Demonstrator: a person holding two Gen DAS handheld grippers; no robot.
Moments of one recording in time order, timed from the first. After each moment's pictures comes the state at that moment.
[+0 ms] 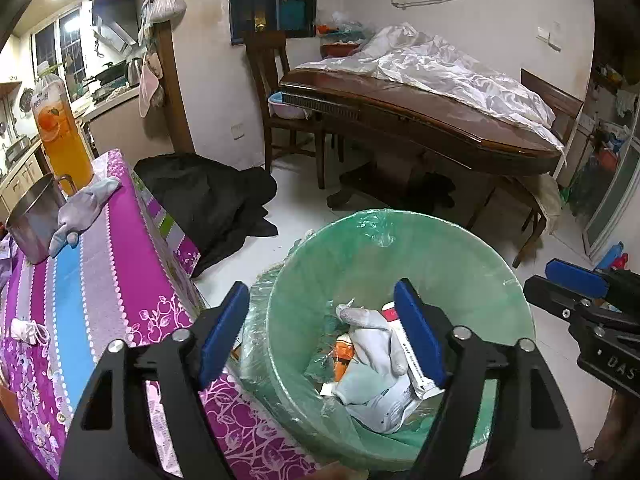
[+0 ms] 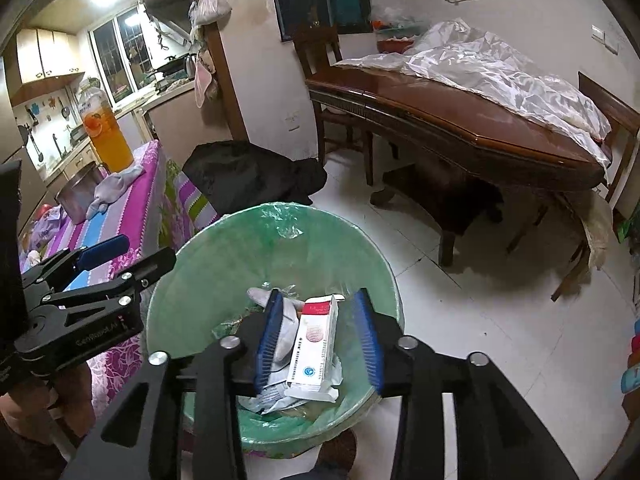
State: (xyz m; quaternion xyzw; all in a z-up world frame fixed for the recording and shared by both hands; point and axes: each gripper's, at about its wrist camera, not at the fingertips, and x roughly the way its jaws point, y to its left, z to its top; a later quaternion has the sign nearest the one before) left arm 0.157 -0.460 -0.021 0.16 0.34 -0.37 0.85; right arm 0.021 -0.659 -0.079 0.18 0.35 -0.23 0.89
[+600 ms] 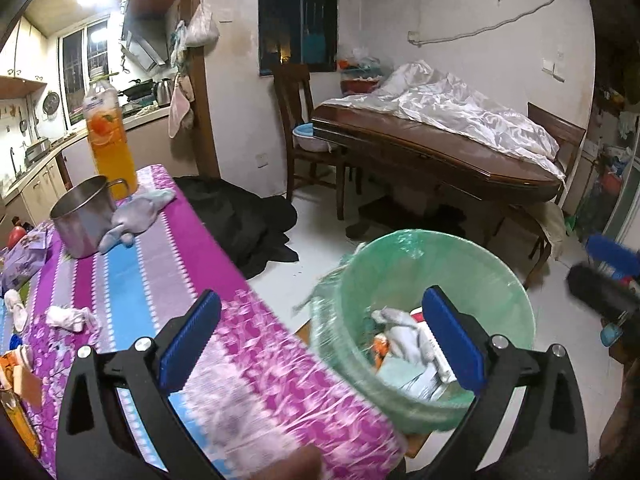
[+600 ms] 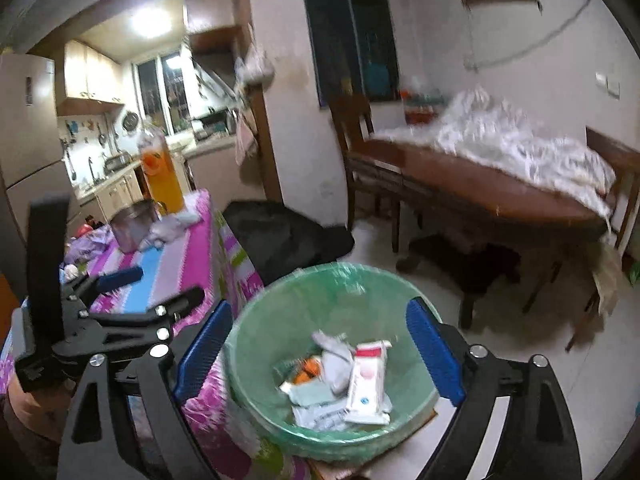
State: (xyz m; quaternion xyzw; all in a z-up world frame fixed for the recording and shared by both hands) left arm 0.153 -0.370 0.009 0.12 0.29 -0.36 0.88; right arm -0.004 -0.564 -0.018 0.12 0.22 -0.20 0.95
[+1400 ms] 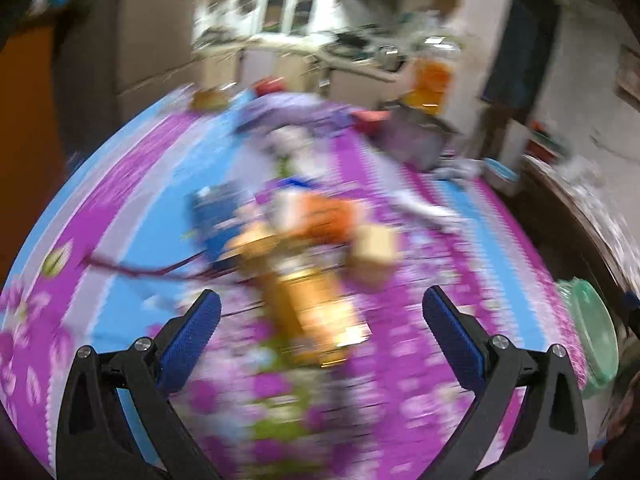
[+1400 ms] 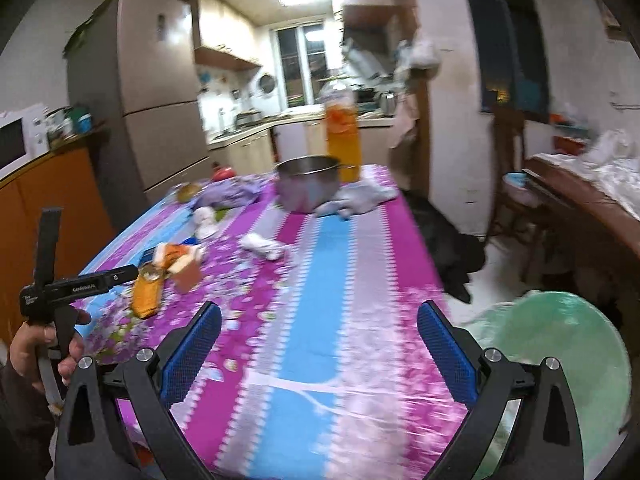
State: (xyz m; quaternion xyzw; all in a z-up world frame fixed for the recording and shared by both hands) left arm 0.221 0.015 -0.023 -0.08 0.38 -0.08 0.92; right arm 0.119 -0.363 -0.029 0.06 0.26 0.06 0.96
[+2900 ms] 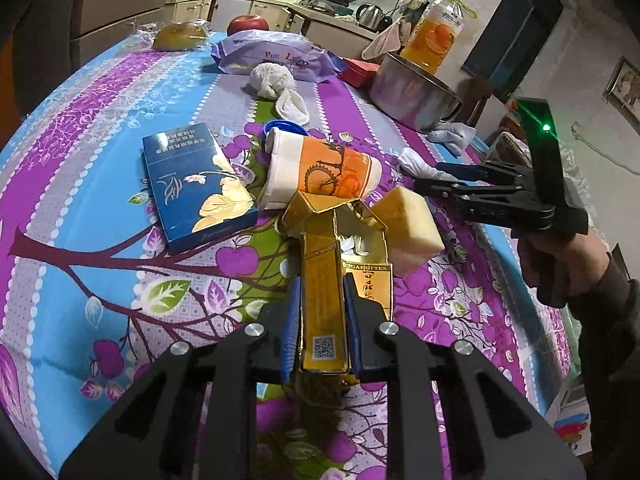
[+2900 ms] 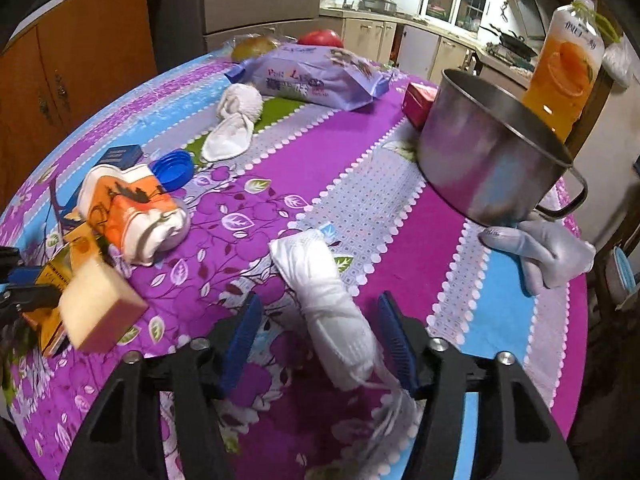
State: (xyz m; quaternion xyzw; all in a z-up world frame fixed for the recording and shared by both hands) left arm 0.263 0.016 -0.061 -0.11 0.44 -0.17 0.87; right arm 0.424 -0.233 -0.114 -0.14 0.44 0.21 0.86
